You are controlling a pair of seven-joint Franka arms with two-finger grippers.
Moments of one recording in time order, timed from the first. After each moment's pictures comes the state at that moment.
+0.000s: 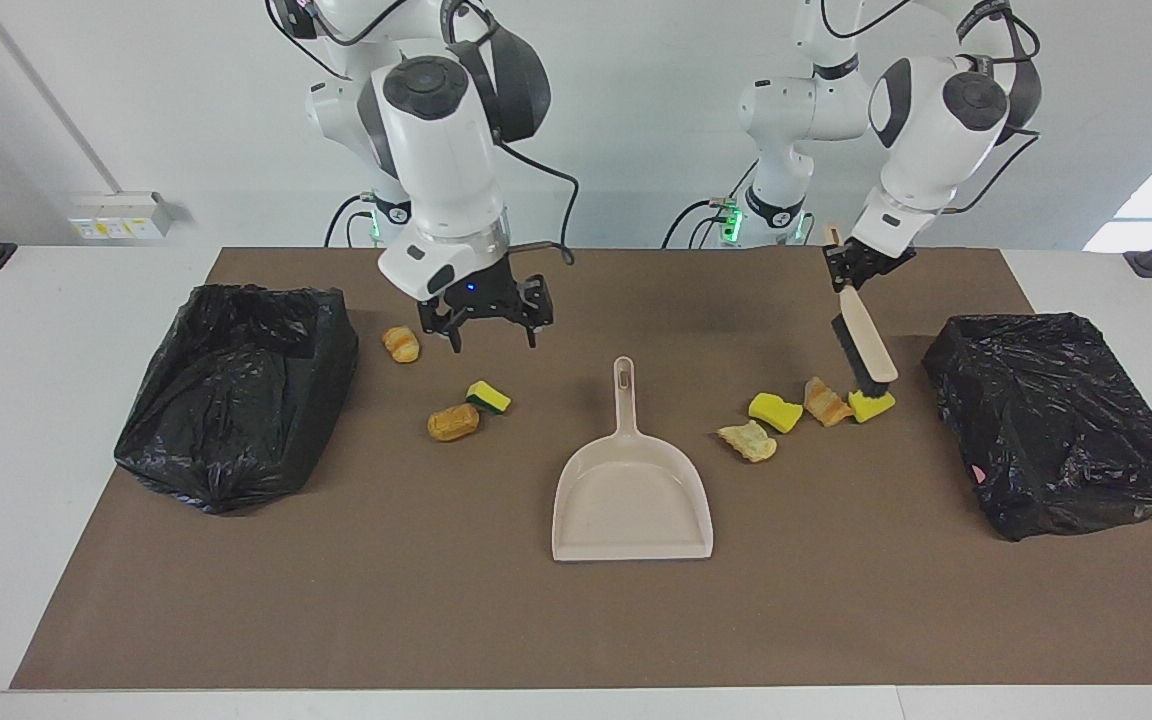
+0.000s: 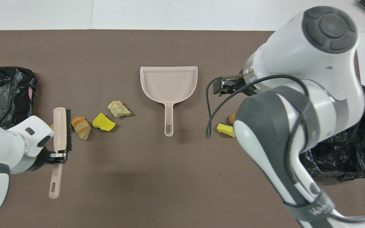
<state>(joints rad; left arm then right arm) -0.07 -0.30 0.01 -2.28 0.00 1.87 -0.12 0.30 0.32 0.12 -1.40 0.01 1.79 0.40</state>
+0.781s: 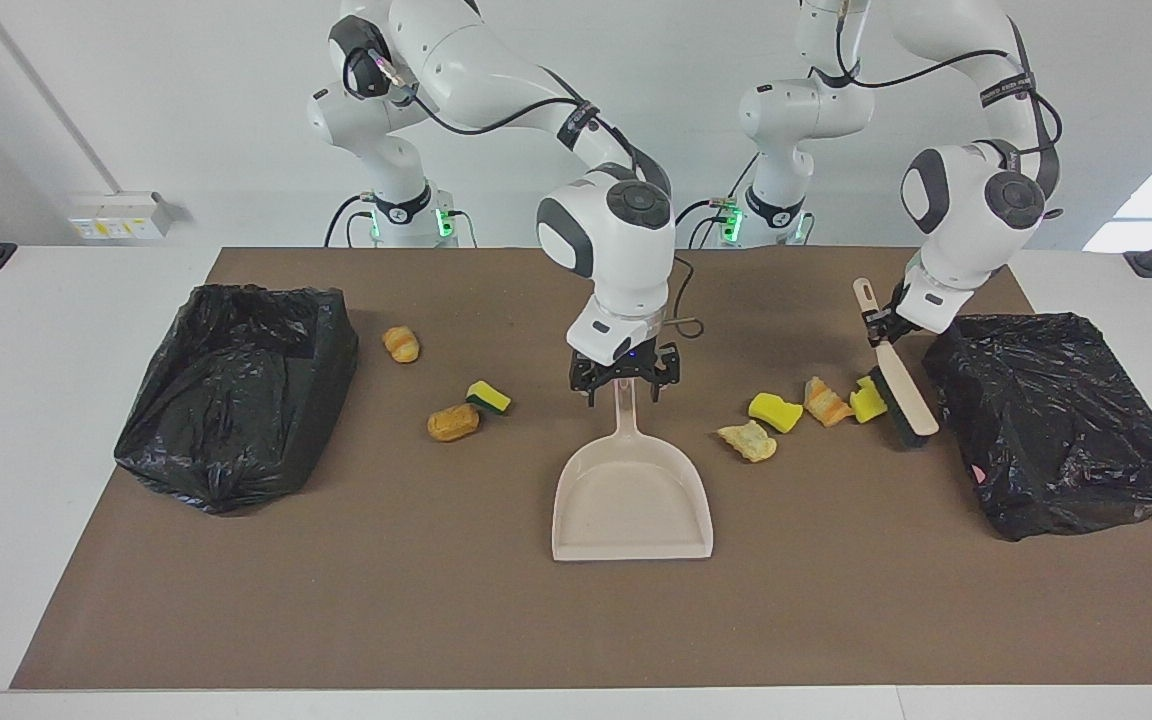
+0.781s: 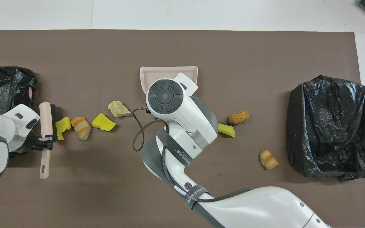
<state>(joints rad) 0.04 -0.09 -0.01 -2.29 0.04 2.05 -0.10 0.55 0.55 0.12 -1.42 -0.14 2.05 0.65</state>
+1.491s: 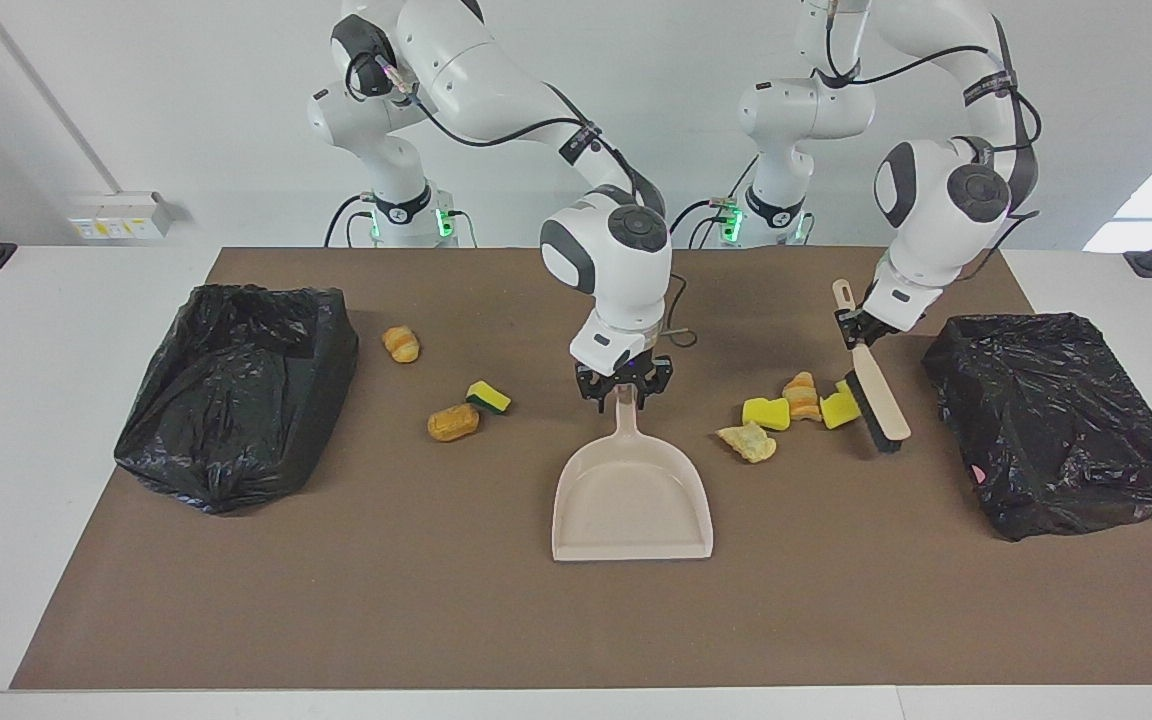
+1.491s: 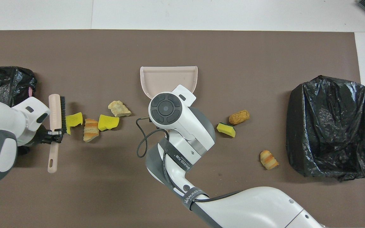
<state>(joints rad) -0.02 -0.09 -0.01 -2.17 0.02 1.98 -0.13 0.56 0.54 0.12 -1.54 -0.14 2.14 0.66</state>
